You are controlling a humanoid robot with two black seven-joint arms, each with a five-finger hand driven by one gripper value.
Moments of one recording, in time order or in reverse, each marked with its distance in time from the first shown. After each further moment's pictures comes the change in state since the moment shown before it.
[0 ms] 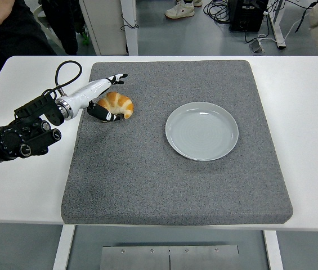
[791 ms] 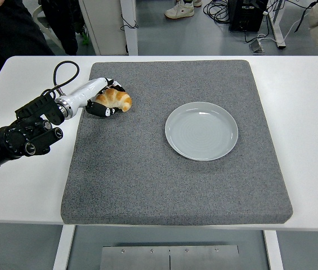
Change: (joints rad) left arm 0.003 -0.042 0.006 0.080 -0.033 -0.003 0.008; right arm 0.000 0.000 -0.001 -0.001 -0.001 -0.001 0.000
